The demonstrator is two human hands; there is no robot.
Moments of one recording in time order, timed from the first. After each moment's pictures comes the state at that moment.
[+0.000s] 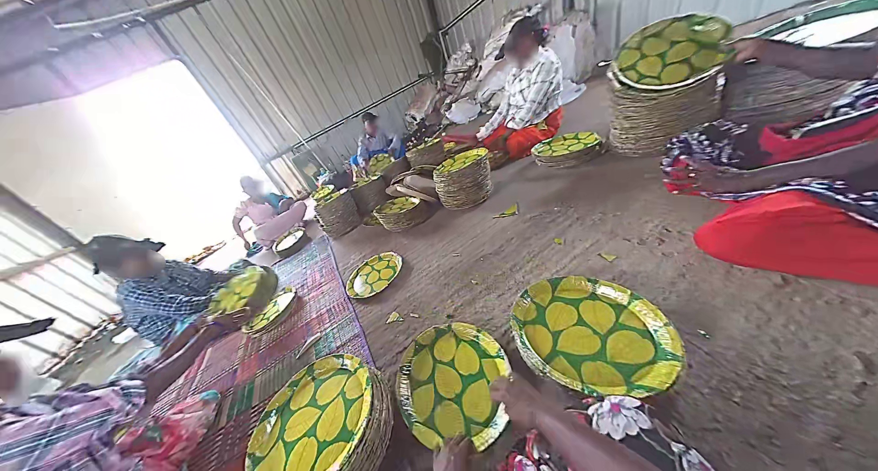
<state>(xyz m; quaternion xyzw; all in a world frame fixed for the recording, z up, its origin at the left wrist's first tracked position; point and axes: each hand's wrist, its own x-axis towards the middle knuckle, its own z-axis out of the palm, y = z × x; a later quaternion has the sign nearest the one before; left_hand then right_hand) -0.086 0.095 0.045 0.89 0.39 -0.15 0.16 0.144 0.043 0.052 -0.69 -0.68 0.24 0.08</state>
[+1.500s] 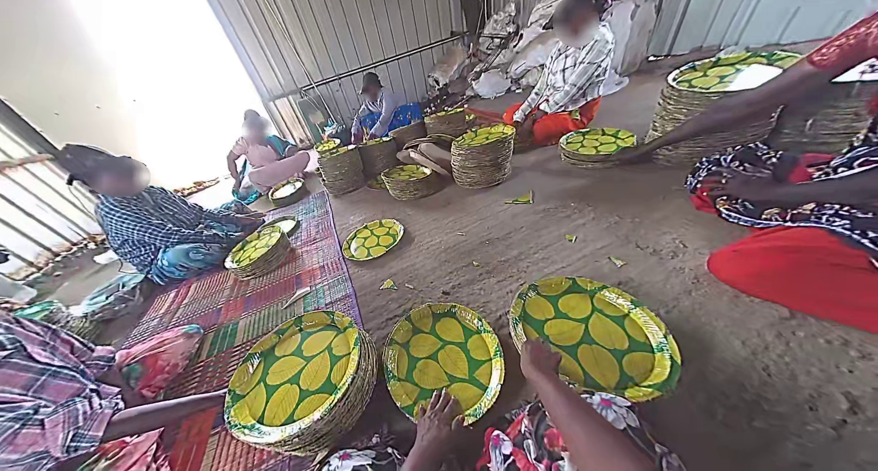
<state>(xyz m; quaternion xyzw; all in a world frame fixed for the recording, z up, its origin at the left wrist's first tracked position) -0.075 0.106 0.021 0.87 0.39 -0.16 0.26 0.183 0.055 0.068 -0.92 -0.32 0.23 0.02</state>
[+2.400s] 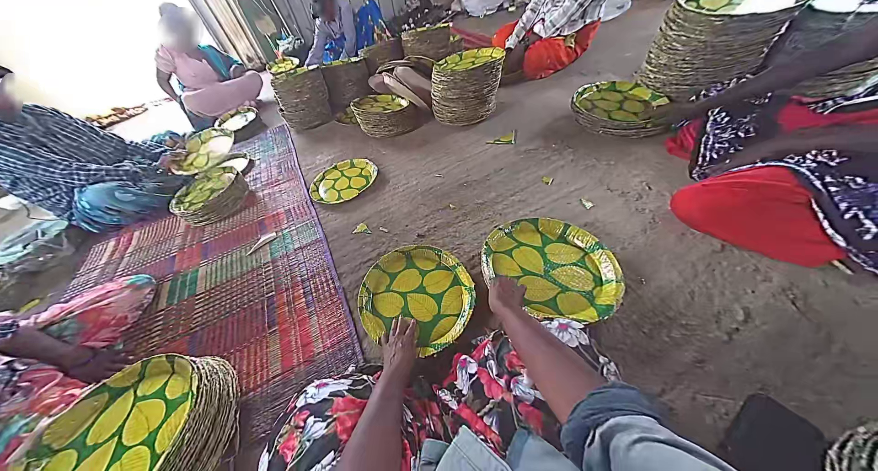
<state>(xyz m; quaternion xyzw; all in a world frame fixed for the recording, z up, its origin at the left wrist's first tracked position) -0.079 0.114 0.024 0.86 0.46 -0.11 0.21 0.176 0.050 0.077 -0.92 -0.33 0.22 0.01</state>
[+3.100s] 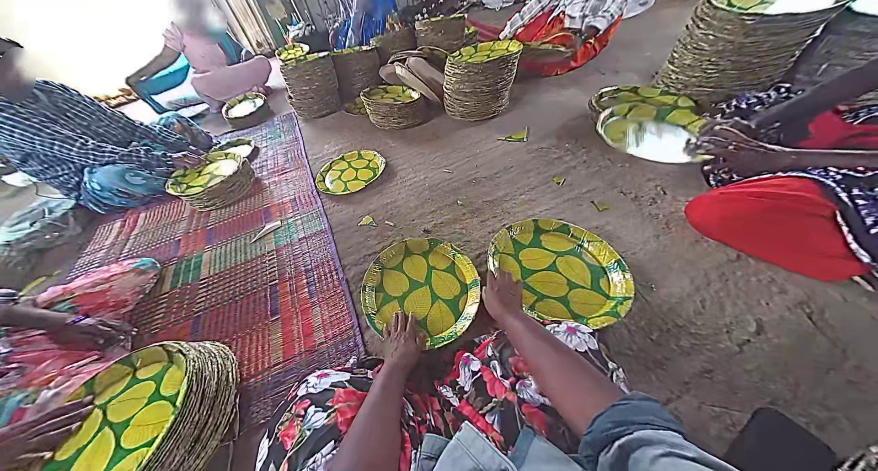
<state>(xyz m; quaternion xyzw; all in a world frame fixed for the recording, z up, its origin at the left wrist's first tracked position) -0.078 0.116 0.020 0.85 0.47 -0.13 0.21 0.167 0.047 0.073 -0.87 -0.45 0.18 0.07</state>
